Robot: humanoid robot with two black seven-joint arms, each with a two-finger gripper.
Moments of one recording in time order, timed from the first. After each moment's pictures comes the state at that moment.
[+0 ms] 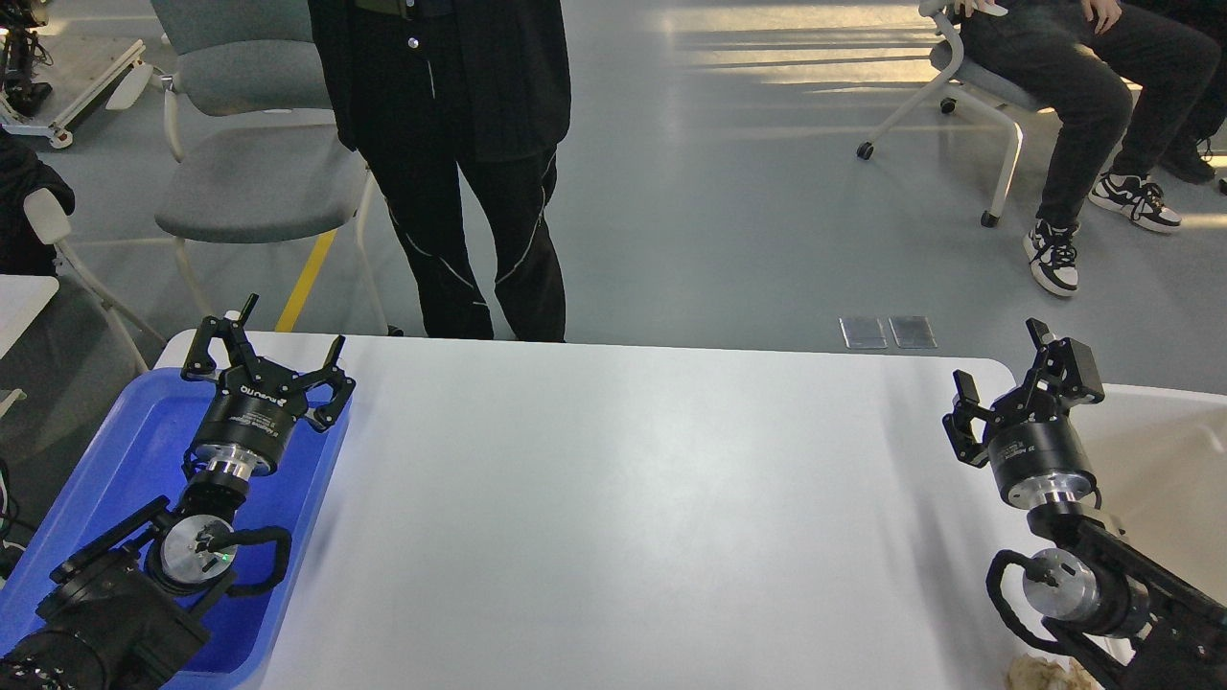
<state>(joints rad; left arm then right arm) -0.49 0.34 -0.88 -0.55 -0.07 -0.64 -0.50 0.38 -0.42 0.80 0.94 -0.15 -0.07 0.66</state>
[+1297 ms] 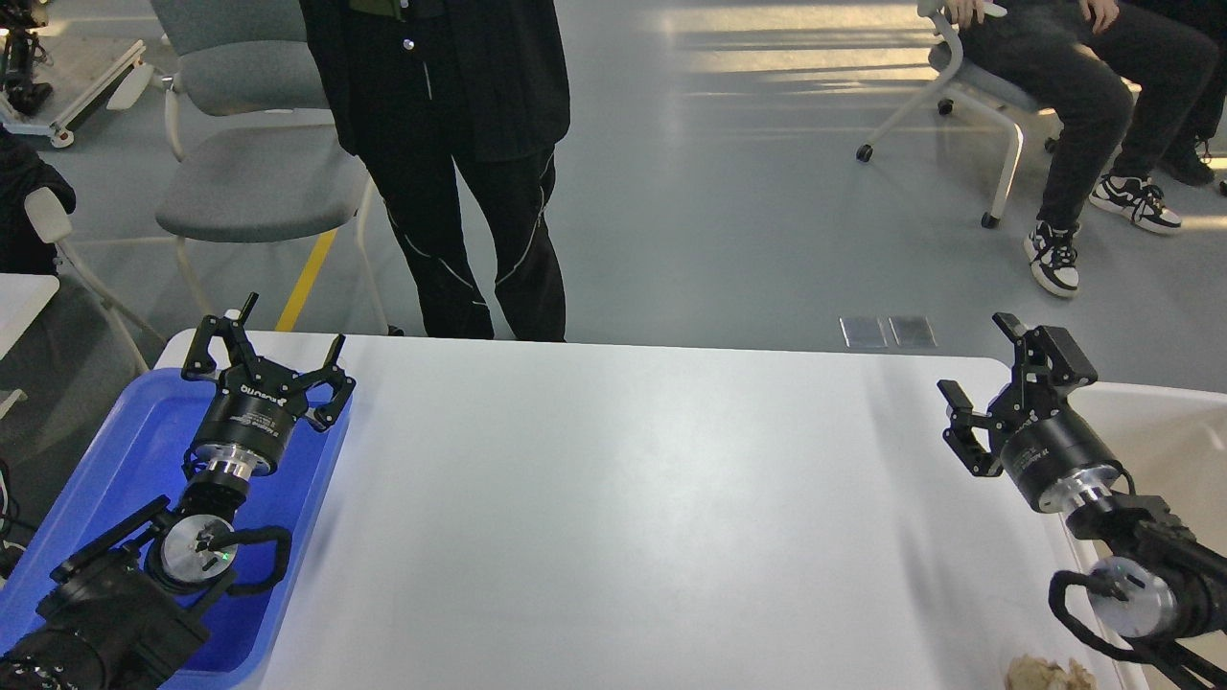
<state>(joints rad) -0.49 0.34 -0.88 -0.55 -0.07 -0.63 -0.50 0.37 -0.66 0.67 1.21 -0.21 -0.08 0.52</state>
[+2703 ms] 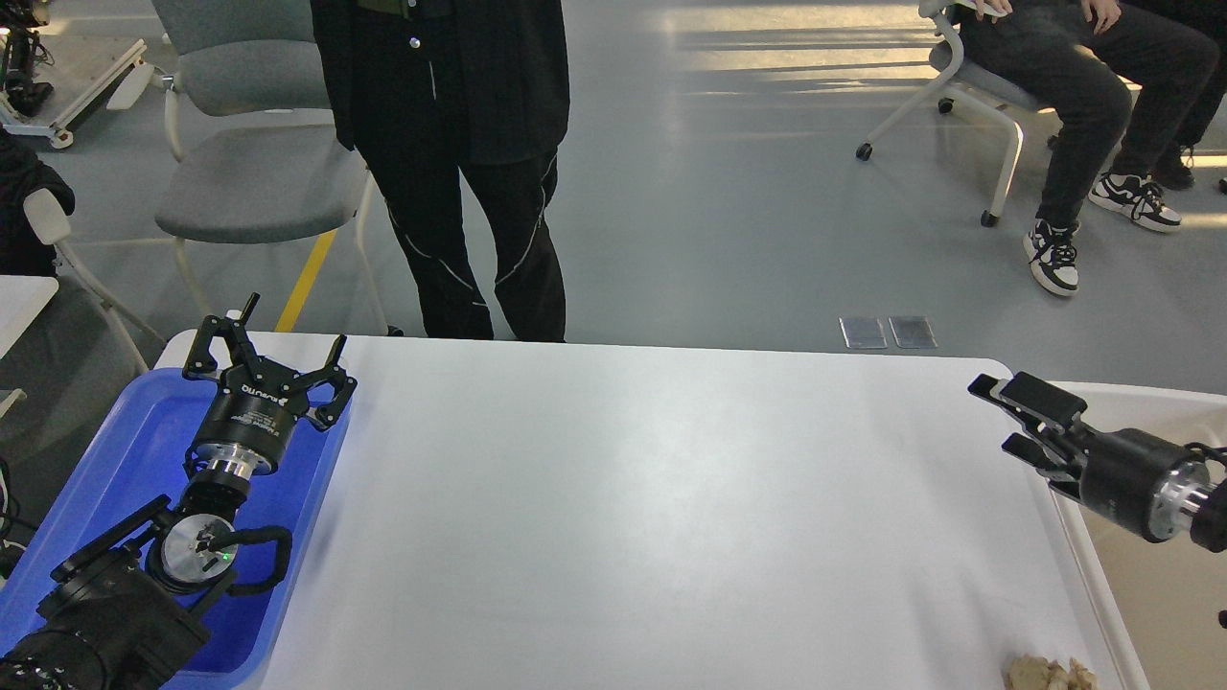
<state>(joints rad) -0.49 0.34 -0.88 -0.55 -0.07 -0.64 -0.50 0.46 -1.03 0.52 1.39 -0.85 0.02 0.23</state>
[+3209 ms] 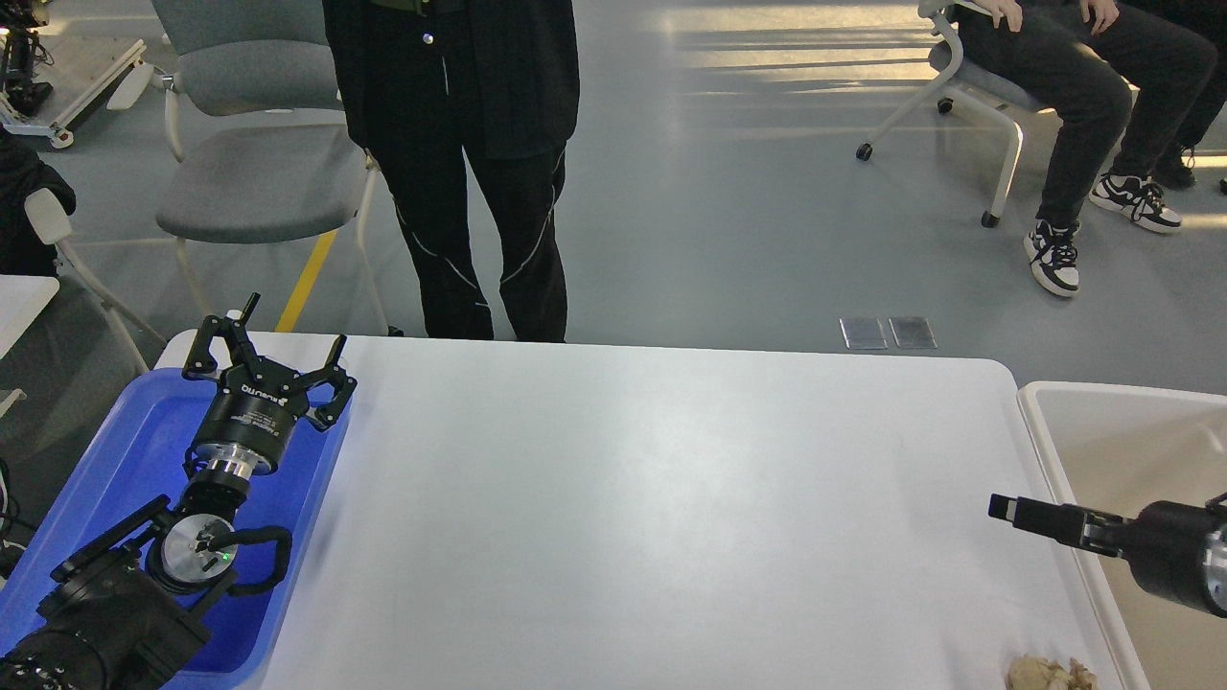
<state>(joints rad) -0.49 0.34 -0.88 -0.55 -0.07 -0.64 -0.50 0.49 -1.14 0.35 1.41 -1.30 0.08 0.24</state>
